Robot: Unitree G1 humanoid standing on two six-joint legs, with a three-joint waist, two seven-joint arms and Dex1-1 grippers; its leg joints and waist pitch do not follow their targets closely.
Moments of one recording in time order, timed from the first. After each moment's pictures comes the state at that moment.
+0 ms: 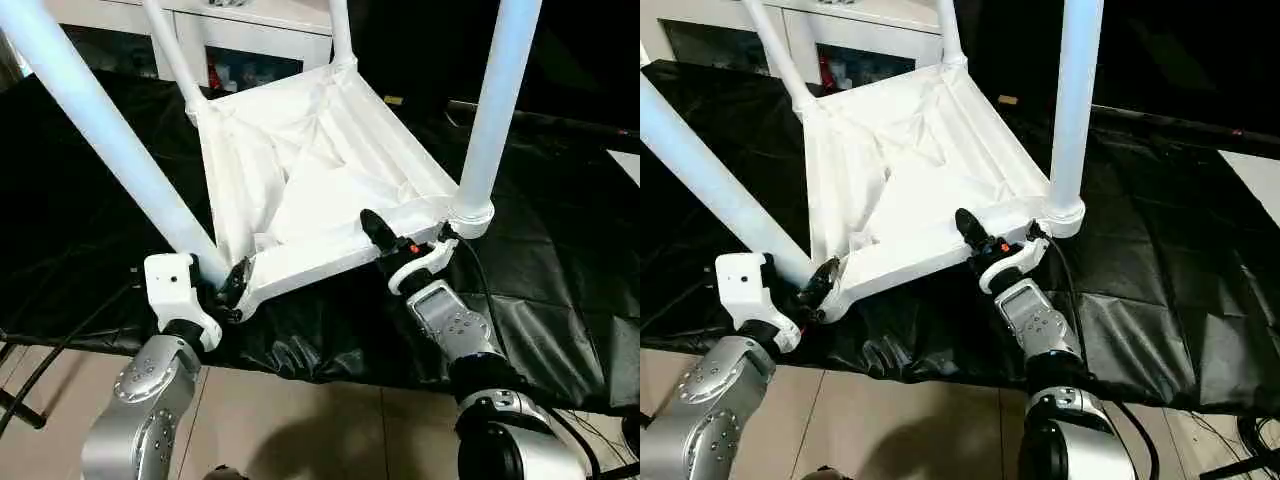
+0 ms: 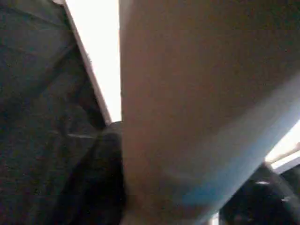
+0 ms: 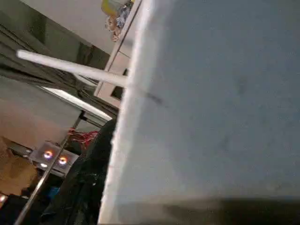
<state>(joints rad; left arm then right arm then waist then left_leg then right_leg) 0.00 0.08 0.07 -0.28 -0.34 0.46 -0.14 -0.64 0.07 -0.41 0.83 0.74 0.32 0.55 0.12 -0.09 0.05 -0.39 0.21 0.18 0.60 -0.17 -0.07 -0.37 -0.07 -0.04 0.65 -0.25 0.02</state>
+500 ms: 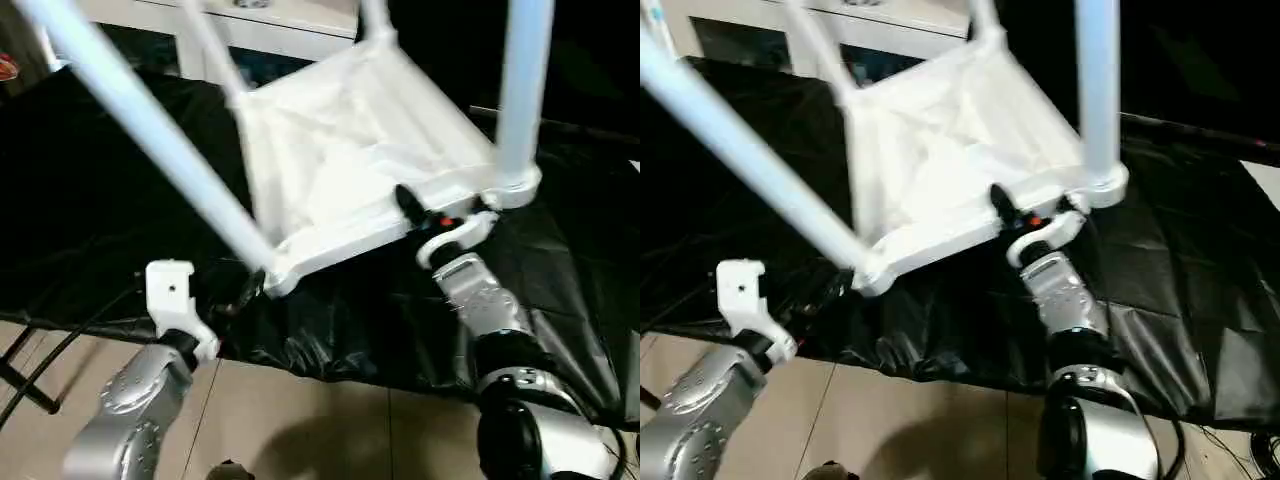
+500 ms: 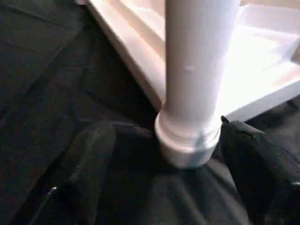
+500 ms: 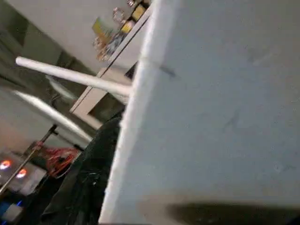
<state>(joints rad) 0.06 0.19 0.05 -0.32 -0.35 0.48 -0.26 -0.71 -0.05 -0.45 0.81 0.70 0.24 0.42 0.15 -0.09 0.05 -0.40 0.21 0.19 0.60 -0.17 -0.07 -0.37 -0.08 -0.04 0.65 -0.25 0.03</state>
